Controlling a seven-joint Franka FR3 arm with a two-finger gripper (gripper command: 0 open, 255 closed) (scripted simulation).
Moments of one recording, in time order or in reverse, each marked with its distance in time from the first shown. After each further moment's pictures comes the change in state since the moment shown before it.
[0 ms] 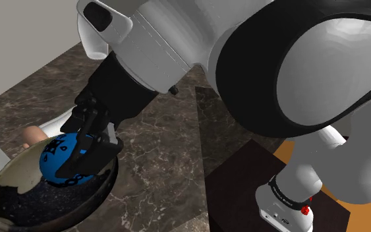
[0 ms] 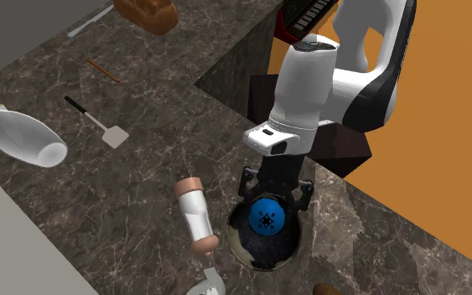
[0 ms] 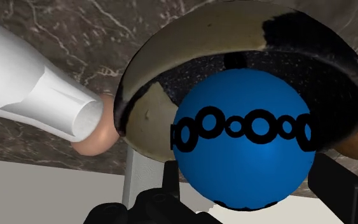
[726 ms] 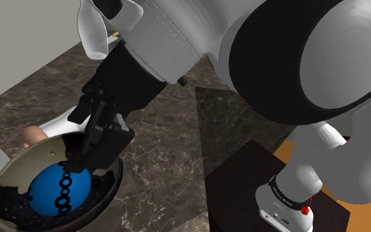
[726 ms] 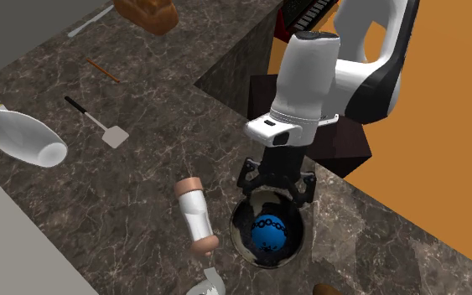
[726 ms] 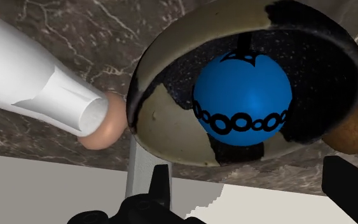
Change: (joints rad) arm -0.003 -0.039 -0.008 -0.008 0.000 -0.032 0.000
